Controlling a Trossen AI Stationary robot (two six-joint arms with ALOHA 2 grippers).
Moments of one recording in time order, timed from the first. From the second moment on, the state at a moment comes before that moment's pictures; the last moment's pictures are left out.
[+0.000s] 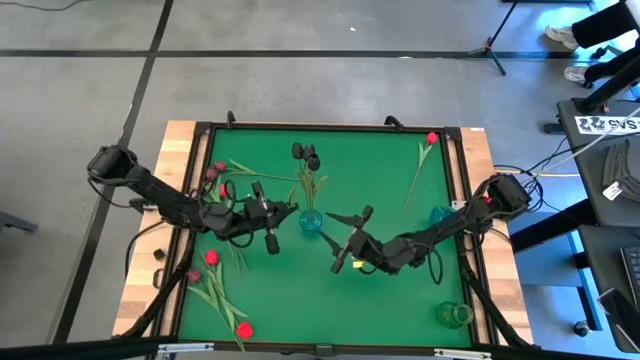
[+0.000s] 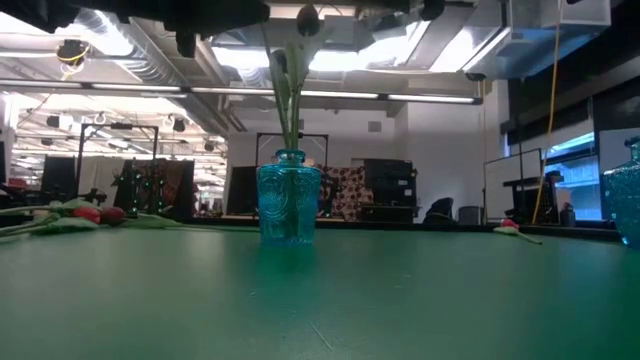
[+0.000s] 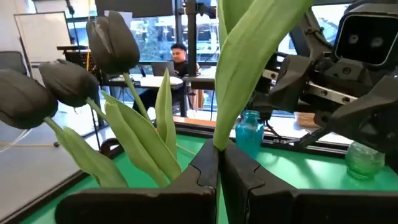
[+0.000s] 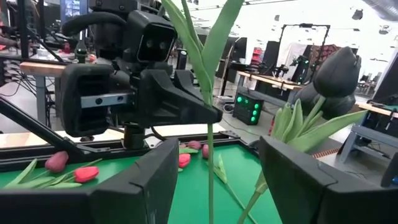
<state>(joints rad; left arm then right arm) -0.37 1.27 0.50 0.82 -0.75 0.03 0.48 1.75 0.98 0.92 0.96 -0.25</state>
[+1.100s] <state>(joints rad) -0.32 1.33 0.50 0.64 -0.74 -0.37 0.52 1.63 0.99 0.88 0.98 -0.26</state>
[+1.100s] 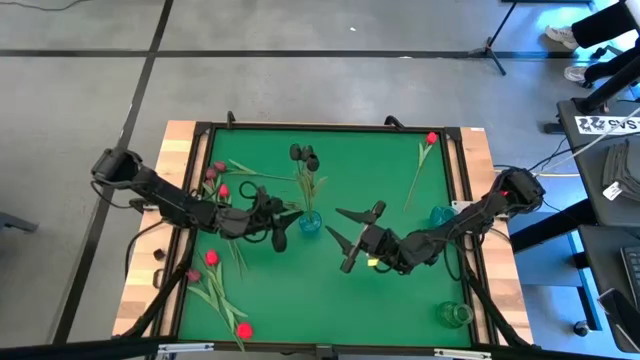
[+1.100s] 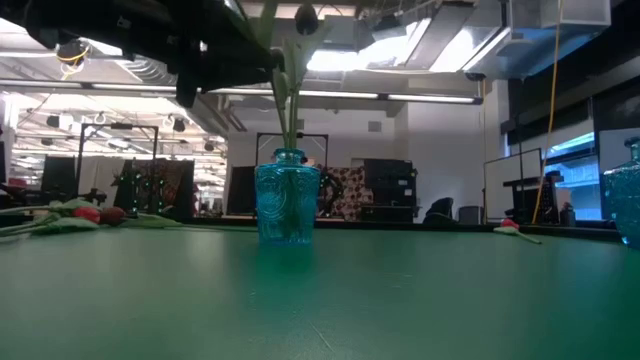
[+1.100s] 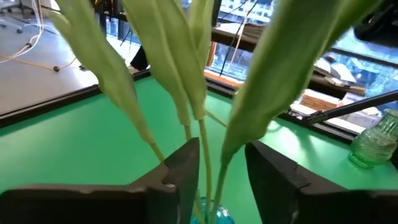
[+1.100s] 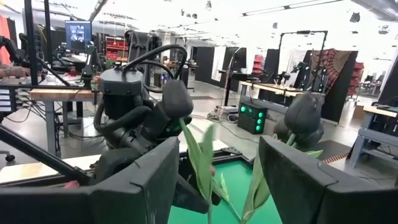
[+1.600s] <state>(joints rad) -0.37 1.02 0.59 -0.14 -0.74 -0.50 0.52 1.57 0.99 0.75 1.22 -0.18</state>
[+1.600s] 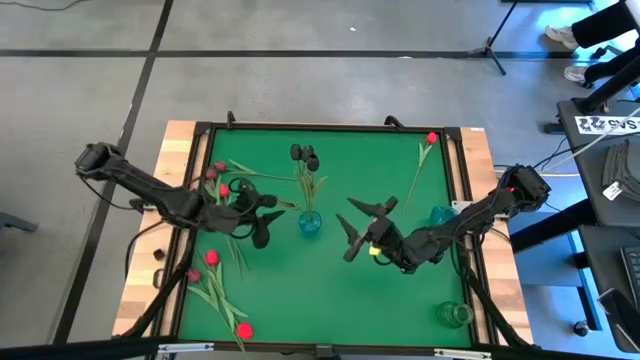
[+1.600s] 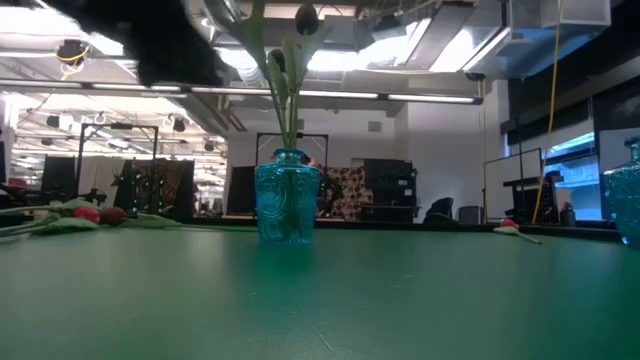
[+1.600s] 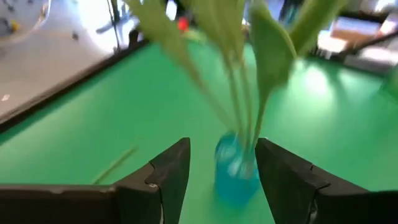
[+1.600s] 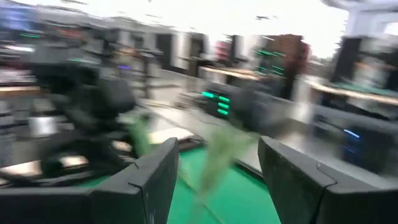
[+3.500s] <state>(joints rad) -0.88 0.83 0.59 -0.52 -0.99 -0.72 -0.92 1.51 0.88 -0.85 0.10 0.79</state>
